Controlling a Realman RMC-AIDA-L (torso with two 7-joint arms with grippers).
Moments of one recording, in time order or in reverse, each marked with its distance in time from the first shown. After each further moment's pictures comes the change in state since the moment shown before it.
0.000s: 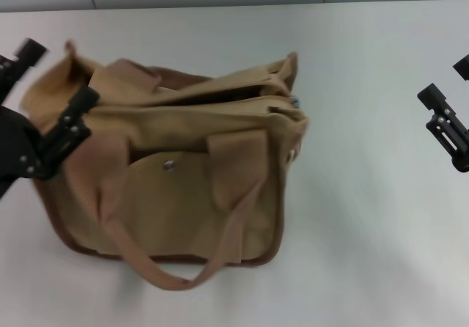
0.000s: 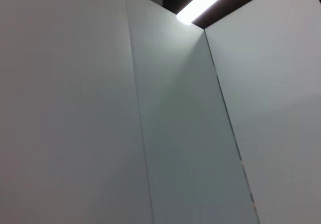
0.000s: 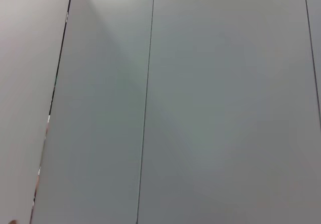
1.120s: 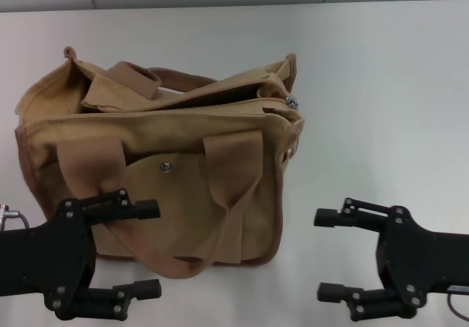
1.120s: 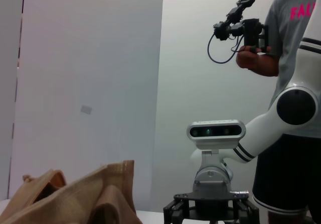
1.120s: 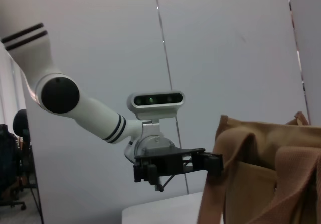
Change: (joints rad) left arm -0.007 0.123 0.445 0.335 0.246 -0.002 -0.498; right arm 0.075 -0.019 0.007 -0.280 -0.727 -0.117 0.487
